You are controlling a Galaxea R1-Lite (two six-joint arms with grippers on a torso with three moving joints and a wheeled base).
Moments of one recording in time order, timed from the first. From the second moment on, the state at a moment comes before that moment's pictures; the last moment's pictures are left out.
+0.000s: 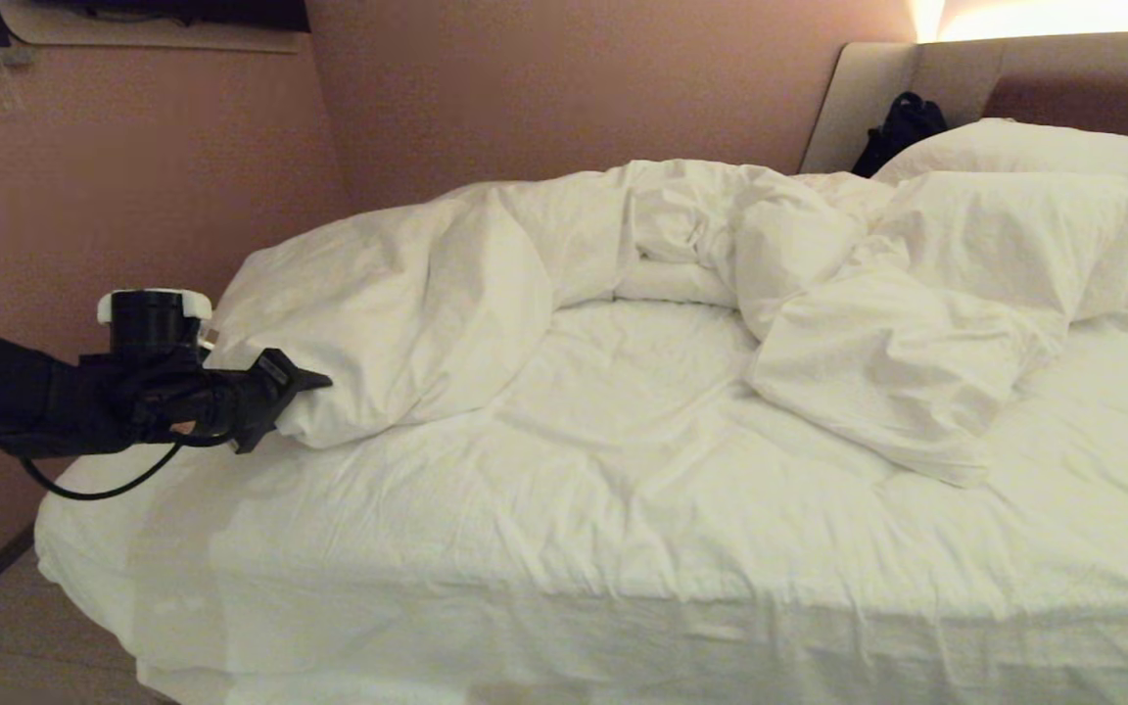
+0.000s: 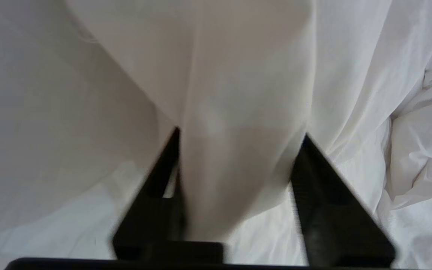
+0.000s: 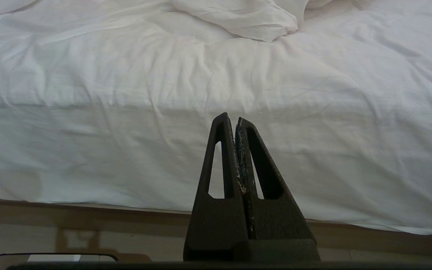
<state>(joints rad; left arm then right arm) 0.10 2.04 -1.21 -0.31 -0.38 -0.79 0.01 0.00 0.00 0.00 0.00 0.00</state>
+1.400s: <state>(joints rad) 0.20 1.72 -1.27 -0.11 -0.37 -0.77 0.01 0.00 0.00 0.00 0.00 0.00</state>
